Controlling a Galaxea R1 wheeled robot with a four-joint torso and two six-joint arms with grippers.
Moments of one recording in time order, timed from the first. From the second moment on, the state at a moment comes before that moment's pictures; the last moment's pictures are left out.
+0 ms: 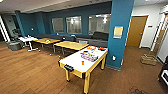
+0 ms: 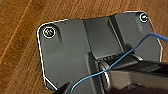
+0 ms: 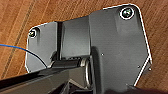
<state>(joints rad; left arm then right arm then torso) 1.49 3.09 -2.82 0.24 0.01 -0.13 -1.55 3.11 -2.80 -0.06 0.06 0.11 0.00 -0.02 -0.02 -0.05</state>
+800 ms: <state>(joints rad) 1.49 3.09 -2.82 0.24 0.01 -0.13 -1.55 3.12 -2.80 -0.06 0.06 0.11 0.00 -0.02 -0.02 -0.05</state>
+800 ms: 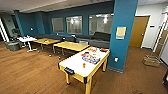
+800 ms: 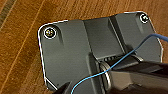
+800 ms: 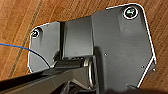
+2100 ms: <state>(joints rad) 1.49 3.09 -2.82 0.24 0.01 -0.13 -1.55 3.11 -2.80 -0.06 0.06 0.11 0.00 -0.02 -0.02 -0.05</state>
